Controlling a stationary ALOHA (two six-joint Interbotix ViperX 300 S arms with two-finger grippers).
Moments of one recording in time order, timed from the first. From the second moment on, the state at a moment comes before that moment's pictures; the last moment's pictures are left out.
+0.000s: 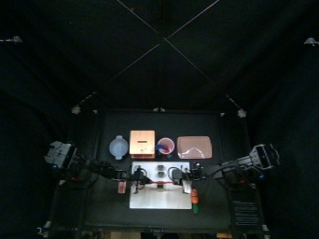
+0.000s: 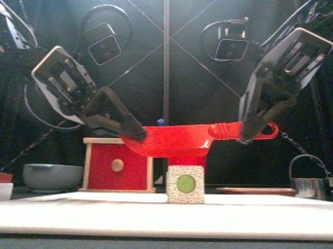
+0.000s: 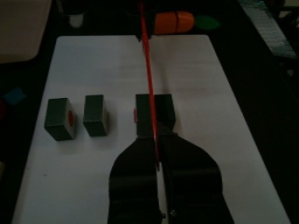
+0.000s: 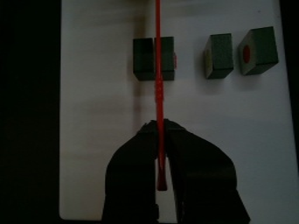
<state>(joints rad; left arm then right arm) -0.20 0.08 0.90 -0.24 -0.50 0.11 0.18 -0.15 0.82 0.08 0.17 0.13</state>
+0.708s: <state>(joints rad) -0.23 0.12 0.87 -0.33 -0.43 0.20 0.19 -0.07 0.79 0.09 0.20 0.13</state>
